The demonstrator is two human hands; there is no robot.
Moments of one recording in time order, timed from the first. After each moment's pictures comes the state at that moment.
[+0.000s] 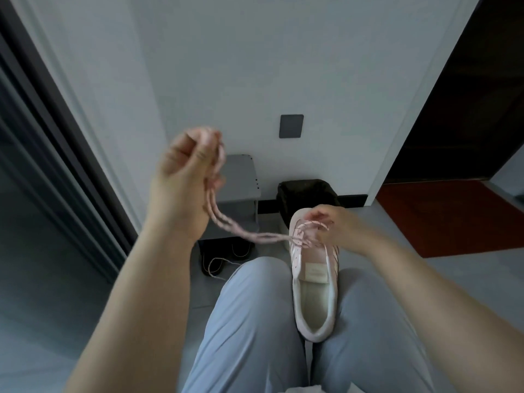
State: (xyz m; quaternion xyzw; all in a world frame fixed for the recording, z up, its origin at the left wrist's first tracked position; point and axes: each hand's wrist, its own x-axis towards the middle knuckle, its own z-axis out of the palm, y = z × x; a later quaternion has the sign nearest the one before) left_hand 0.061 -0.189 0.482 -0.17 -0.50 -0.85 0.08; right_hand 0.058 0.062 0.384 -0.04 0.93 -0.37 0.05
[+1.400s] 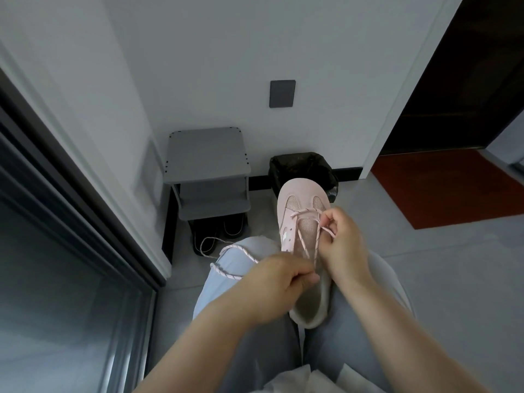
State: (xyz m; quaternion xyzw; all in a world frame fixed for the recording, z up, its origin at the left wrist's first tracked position) left_hand 0.113 -0.122 0.353 -0.41 -0.82 -0.39 -0.12; right_hand 0.108 0.032 0.325 0.13 0.88 -0.40 -0.21
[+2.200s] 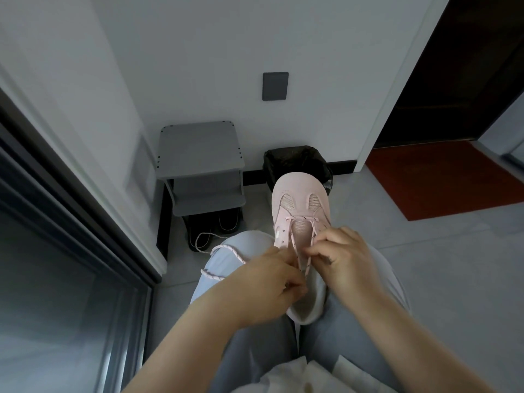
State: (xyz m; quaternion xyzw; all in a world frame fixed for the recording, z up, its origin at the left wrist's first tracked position) left_hand 0.115 -0.130 0.353 -0.43 -0.85 -0.25 -0.16; right_hand 0.144 0.045 0.317 -0.08 0.94 -0.21 -0.27
